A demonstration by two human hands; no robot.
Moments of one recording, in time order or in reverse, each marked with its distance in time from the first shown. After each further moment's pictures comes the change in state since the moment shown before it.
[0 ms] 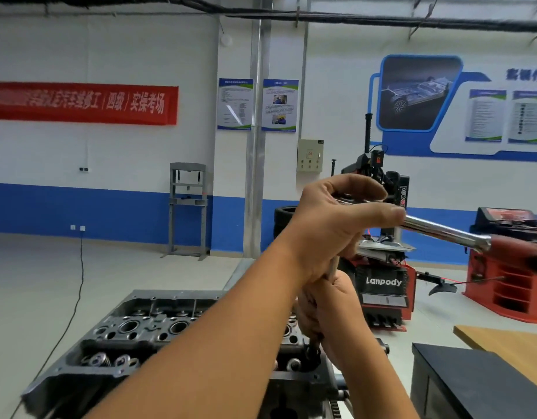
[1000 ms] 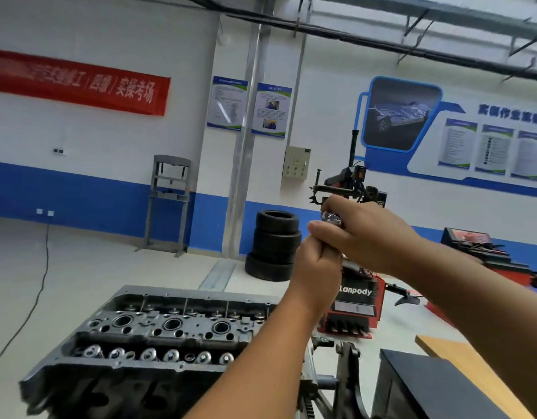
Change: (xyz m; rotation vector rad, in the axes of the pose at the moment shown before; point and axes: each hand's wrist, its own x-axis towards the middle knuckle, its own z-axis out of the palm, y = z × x) left_hand -0.014 -0.047 0.011 0.114 0.264 0.160; right_hand 0.030 -0.156 -0.013 -1.708 -0.046 -0.223
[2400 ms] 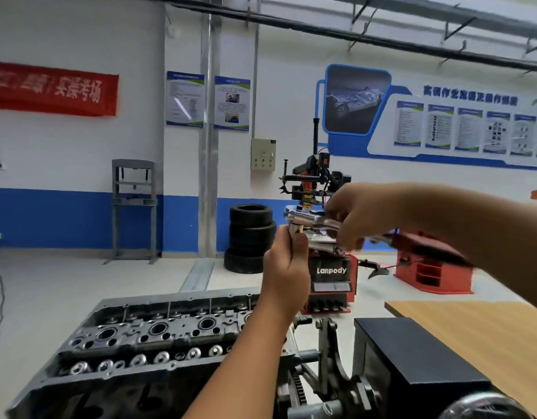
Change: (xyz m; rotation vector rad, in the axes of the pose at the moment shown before) left_hand -0.026 -0.005 -0.007 0.129 0.048 0.047; right_hand -0.022 -0.002 -0.070 0.118 -0.478 0.269
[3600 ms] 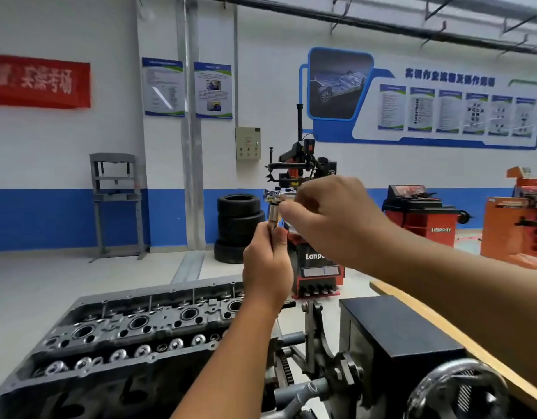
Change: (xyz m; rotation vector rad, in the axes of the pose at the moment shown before) left_hand -0.010 -0.013 0.007 0.139 0.108 -0.094; right_hand -0.019 -0.005 0.067 0.229 0.683 -0.244
